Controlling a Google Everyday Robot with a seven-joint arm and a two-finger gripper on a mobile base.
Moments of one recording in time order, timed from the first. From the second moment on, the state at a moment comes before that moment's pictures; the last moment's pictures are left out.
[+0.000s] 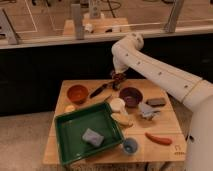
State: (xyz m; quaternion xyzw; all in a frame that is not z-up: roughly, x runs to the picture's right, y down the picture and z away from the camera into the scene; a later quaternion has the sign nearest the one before) arm 0.078 -0.110 0.803 -0.09 -0.05 -0.10 0.99
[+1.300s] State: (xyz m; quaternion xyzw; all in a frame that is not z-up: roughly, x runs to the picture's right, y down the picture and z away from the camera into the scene) arm 0.203 -0.140 0.846 -0.08 0.01 -0.01 1.00
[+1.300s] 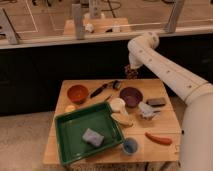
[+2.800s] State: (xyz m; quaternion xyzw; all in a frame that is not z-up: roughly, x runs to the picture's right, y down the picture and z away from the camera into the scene) arm 0.336 -0.084 0.906 -0.13 0.00 0.13 0.98
